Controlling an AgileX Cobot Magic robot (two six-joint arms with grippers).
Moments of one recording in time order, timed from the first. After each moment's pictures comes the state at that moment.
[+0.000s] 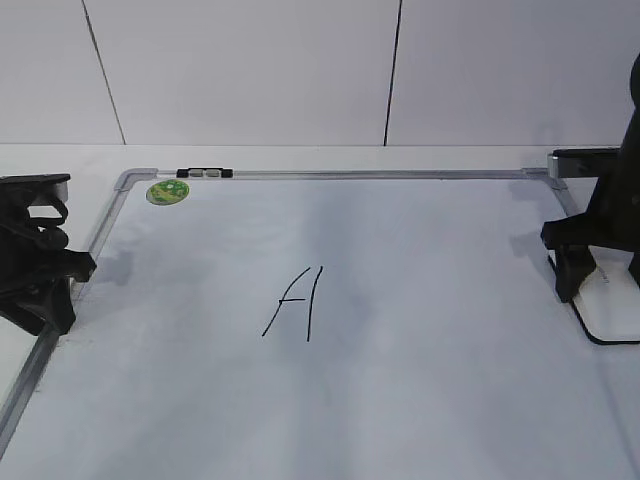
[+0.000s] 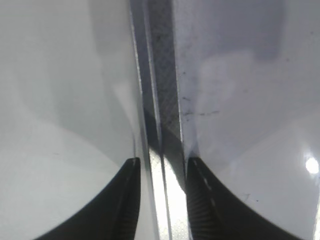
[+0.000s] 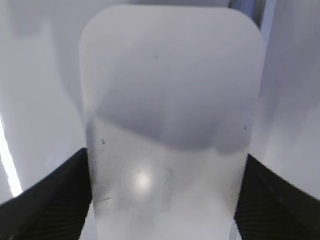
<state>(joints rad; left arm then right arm) -0.12 1.87 -1.10 -0.17 0.88 0.06 0.03 1.95 -1.36 -0.06 1.09 -0.03</state>
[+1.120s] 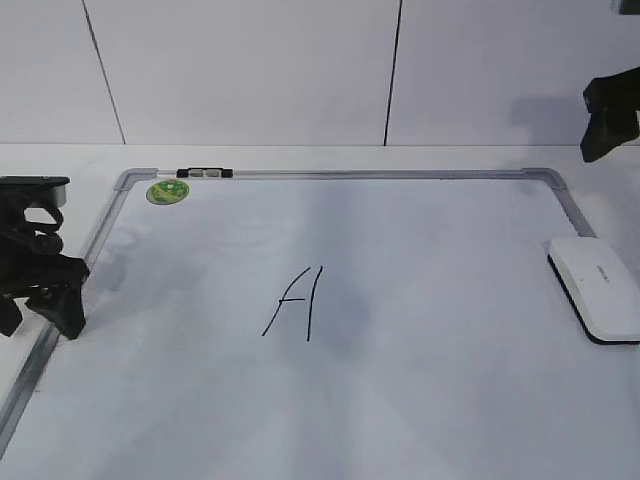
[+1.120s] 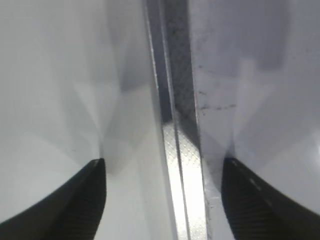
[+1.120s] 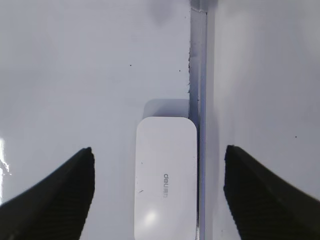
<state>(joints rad) -0.12 1.87 -1.10 -0.15 0.87 0.08 0.03 1.65 -1.41 -0.06 0.99 -0.03</state>
